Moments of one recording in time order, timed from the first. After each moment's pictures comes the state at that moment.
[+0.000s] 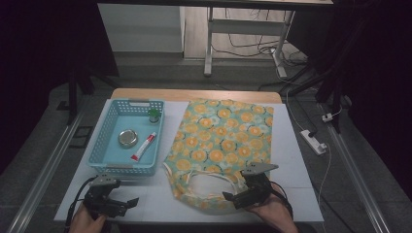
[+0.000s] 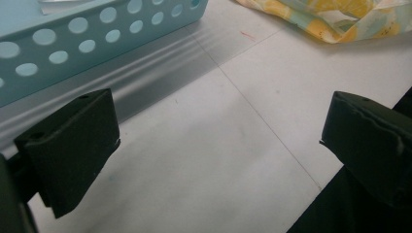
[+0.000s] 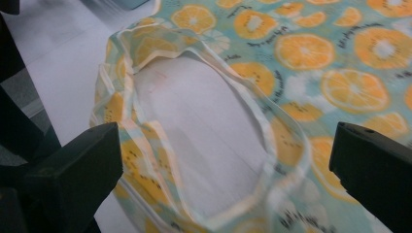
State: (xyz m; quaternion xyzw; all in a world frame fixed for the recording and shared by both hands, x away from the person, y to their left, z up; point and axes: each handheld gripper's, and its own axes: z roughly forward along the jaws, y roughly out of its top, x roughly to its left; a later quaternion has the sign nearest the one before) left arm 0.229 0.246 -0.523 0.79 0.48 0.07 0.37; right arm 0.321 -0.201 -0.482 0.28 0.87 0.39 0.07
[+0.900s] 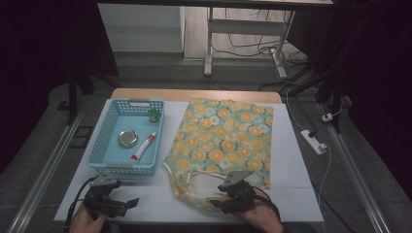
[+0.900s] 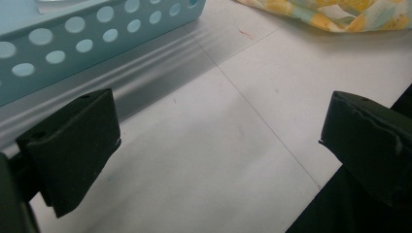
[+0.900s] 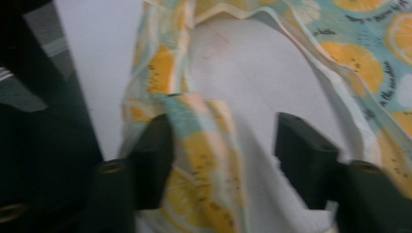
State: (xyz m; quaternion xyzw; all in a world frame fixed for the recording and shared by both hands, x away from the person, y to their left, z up) left arm 0.230 0.246 -0.523 0.80 0.48 0.07 0.37; right arm 0.309 -0.166 -0.504 0.19 0.92 0.34 0.02
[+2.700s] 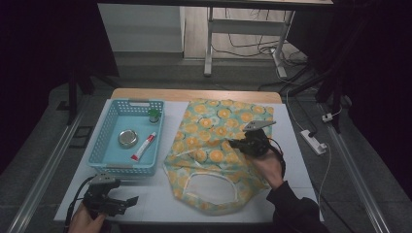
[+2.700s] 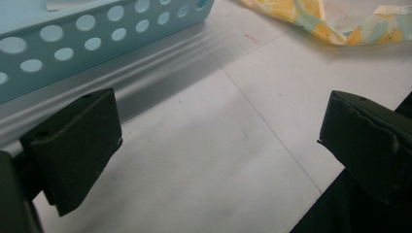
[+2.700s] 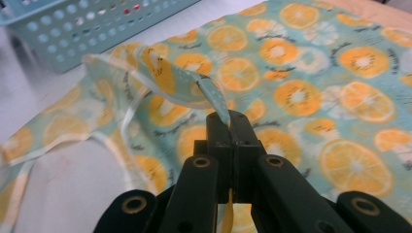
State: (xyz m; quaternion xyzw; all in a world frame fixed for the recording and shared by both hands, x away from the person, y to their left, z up) left arm 0.231 0.249 -0.524 0.79 0.49 0.07 0.37; right arm 0.439 -0.196 -0.449 0.27 0.87 0.41 0.10
